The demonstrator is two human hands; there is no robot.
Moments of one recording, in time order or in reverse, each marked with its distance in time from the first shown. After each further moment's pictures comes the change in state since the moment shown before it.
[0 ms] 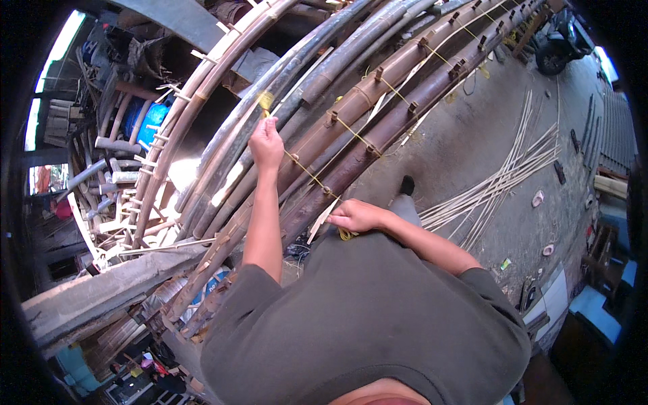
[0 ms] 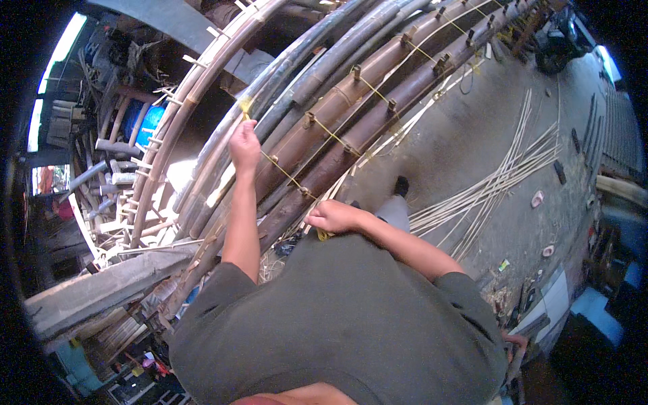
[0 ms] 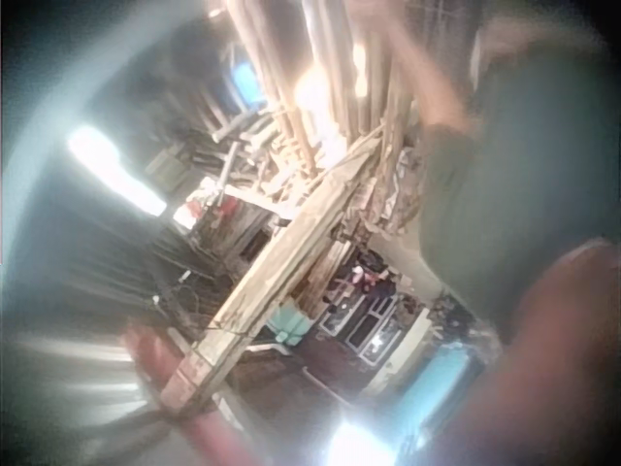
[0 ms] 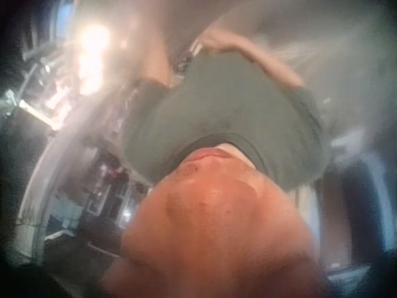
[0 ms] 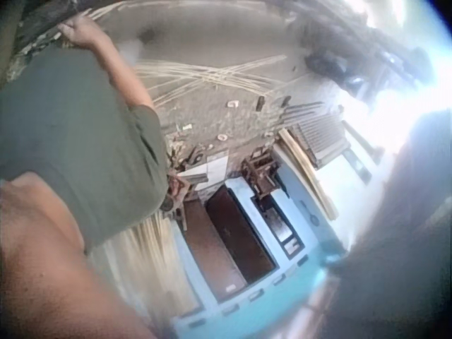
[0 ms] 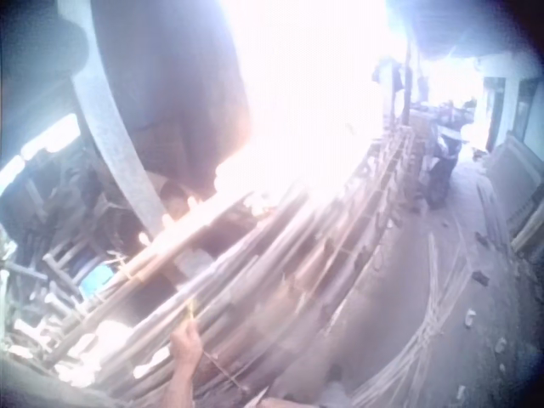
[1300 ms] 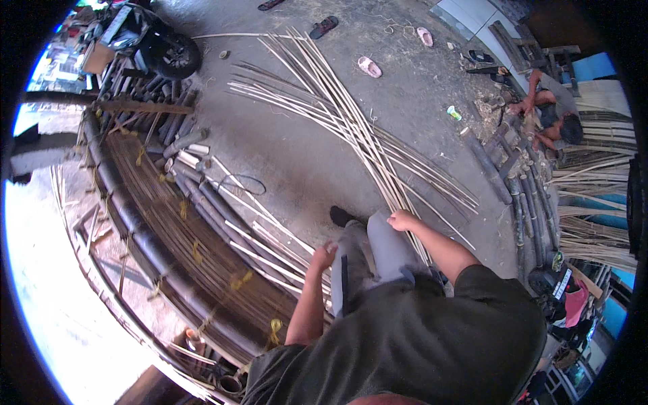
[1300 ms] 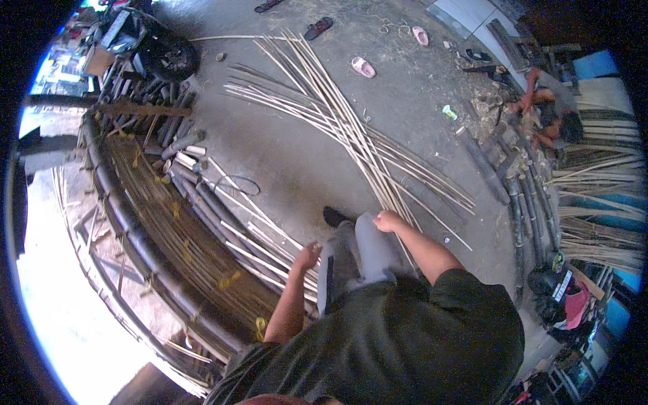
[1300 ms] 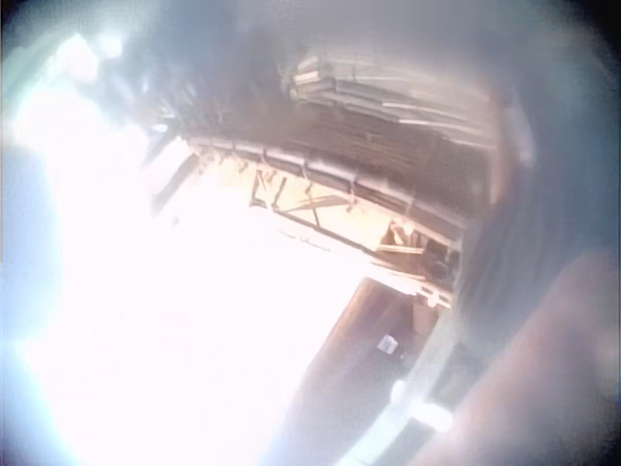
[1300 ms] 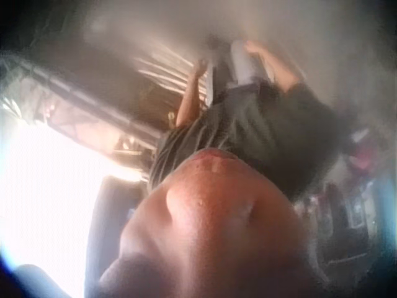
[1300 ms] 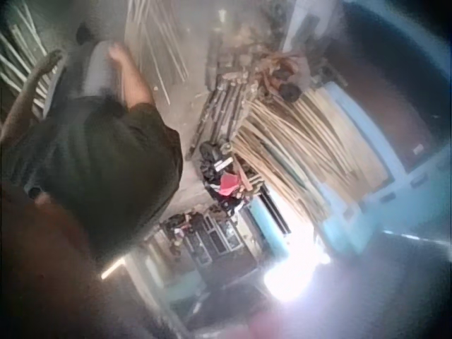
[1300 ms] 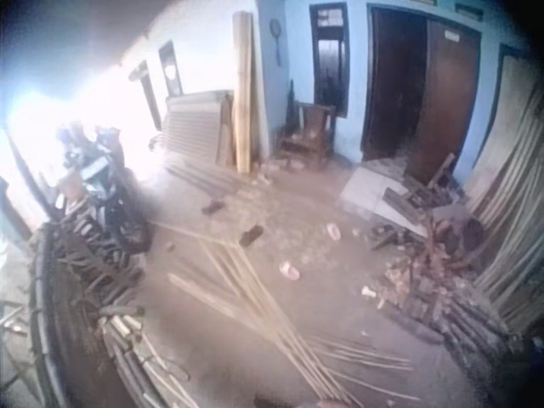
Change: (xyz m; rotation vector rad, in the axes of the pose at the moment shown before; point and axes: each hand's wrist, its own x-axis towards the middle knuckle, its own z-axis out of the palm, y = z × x) left_hand -0.142 0.272 0.838 0.740 -1.984 0.676; right_hand -0.515 0.433 -0.301 0.626 1.452 1.105
